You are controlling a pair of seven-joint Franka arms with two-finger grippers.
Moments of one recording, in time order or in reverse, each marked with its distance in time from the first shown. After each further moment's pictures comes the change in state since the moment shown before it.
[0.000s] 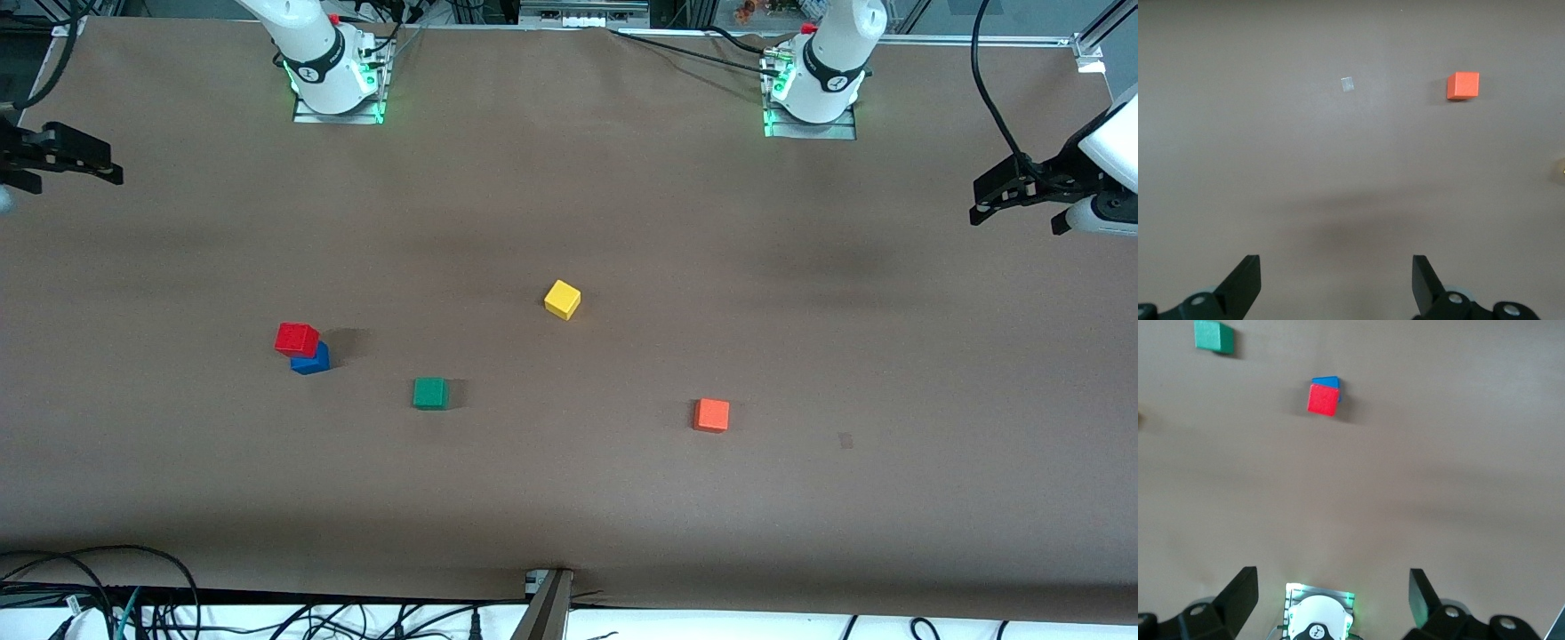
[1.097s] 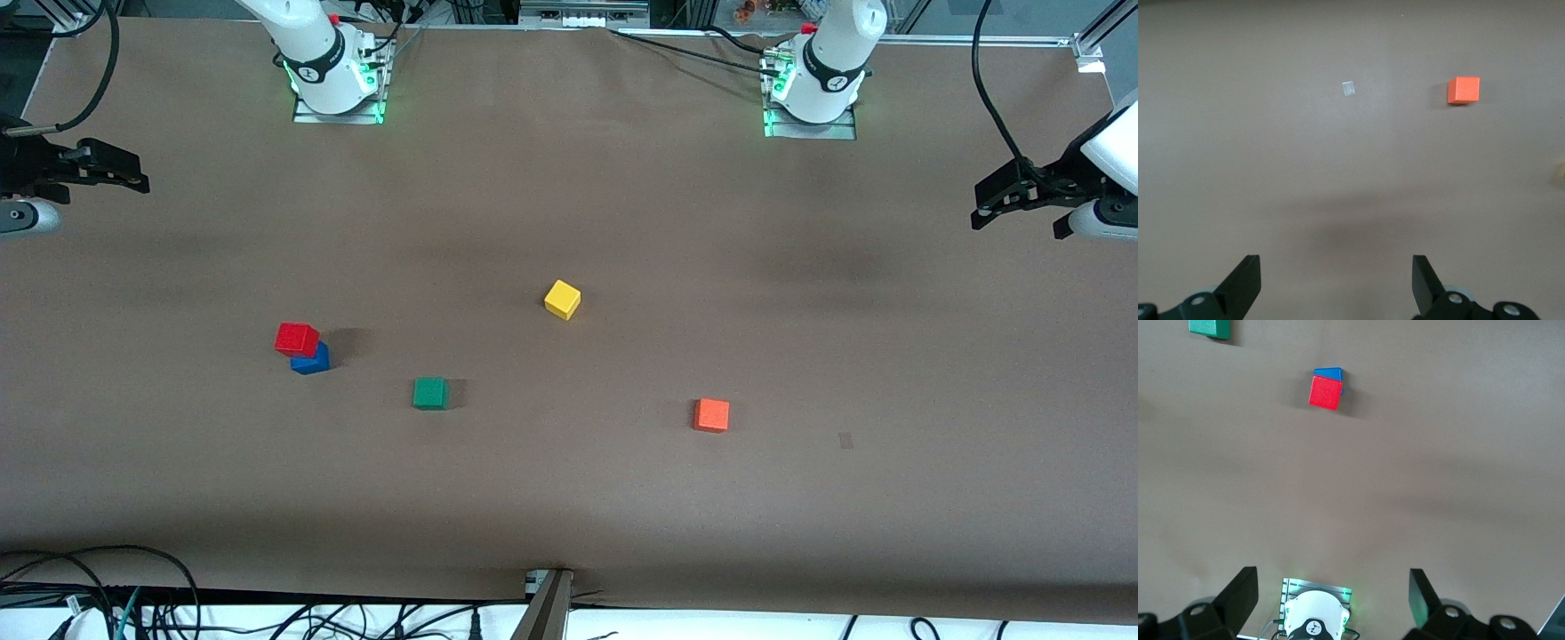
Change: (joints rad) left arm 0.002 0.012 0.002 0.014 0.000 0.005 0.000; right arm 0.009 0.026 0.013 -0.001 -0.018 -0.001 0.000
